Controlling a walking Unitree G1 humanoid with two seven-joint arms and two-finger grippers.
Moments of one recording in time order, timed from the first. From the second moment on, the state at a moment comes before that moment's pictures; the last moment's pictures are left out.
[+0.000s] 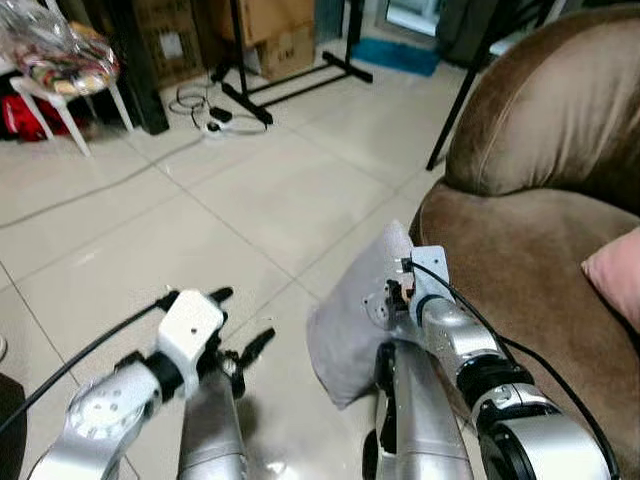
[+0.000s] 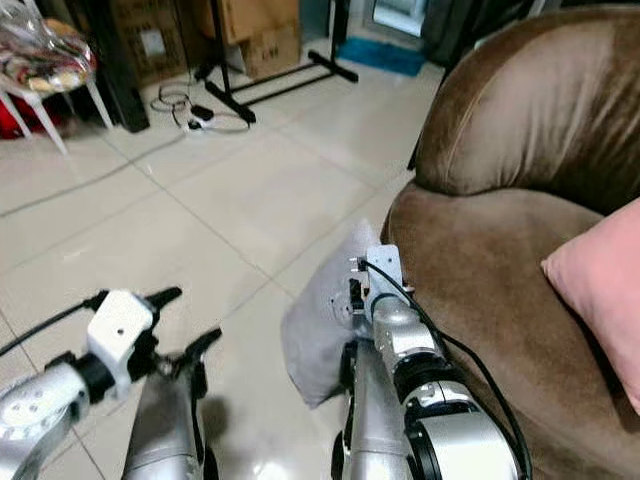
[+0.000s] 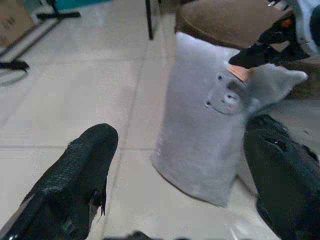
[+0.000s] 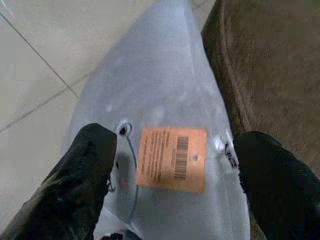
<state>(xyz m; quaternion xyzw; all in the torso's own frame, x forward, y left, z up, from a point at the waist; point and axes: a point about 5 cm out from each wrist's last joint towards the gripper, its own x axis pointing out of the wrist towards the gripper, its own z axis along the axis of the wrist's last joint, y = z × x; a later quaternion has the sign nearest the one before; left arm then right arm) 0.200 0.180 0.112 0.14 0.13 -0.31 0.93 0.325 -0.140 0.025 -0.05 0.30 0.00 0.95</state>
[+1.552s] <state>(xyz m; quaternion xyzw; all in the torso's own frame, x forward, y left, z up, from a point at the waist) 0.168 0.176 0.133 0.12 0.16 -0.33 0.92 0.328 -0.138 0.023 -0.07 0.29 -0.02 0.95</state>
